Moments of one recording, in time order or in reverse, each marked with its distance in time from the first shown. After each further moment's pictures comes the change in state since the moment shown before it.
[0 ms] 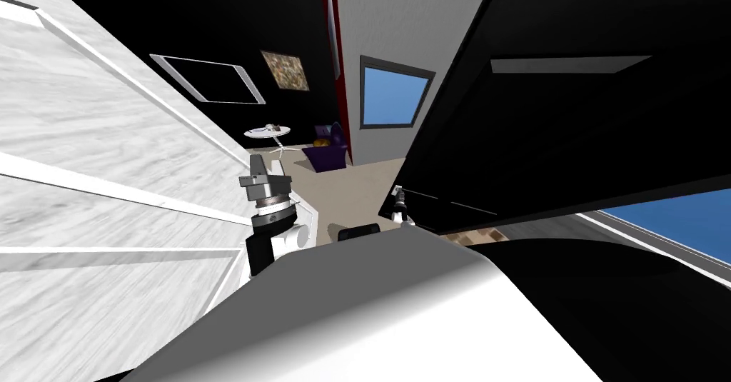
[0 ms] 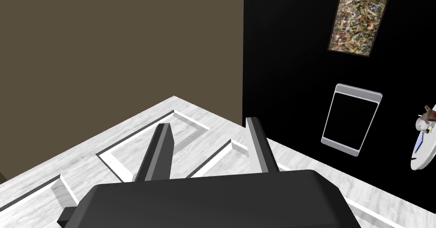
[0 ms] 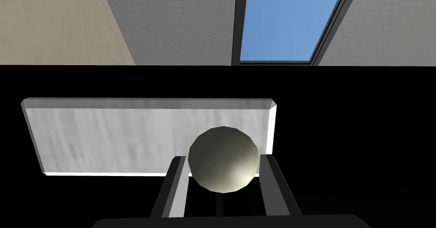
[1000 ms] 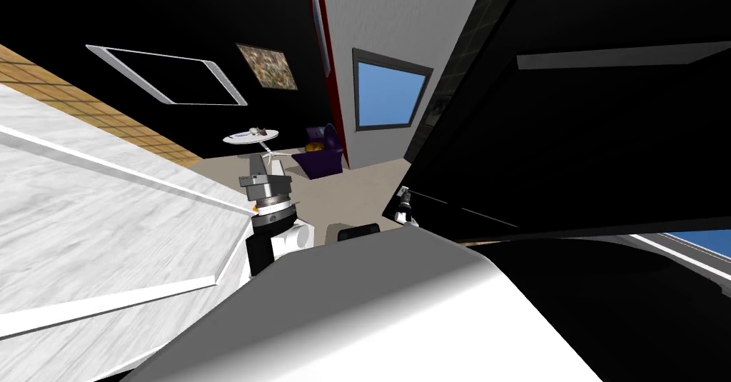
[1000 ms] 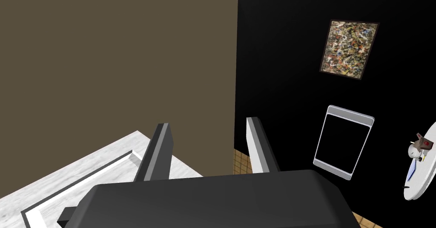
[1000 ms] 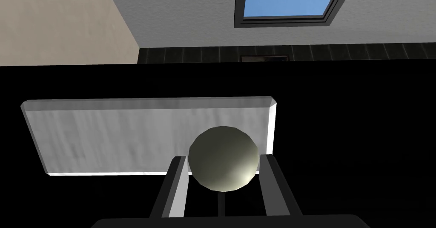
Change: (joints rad) arm 0.020 -0.007 -0.094 -0.039 -0.054 0.027 0.025
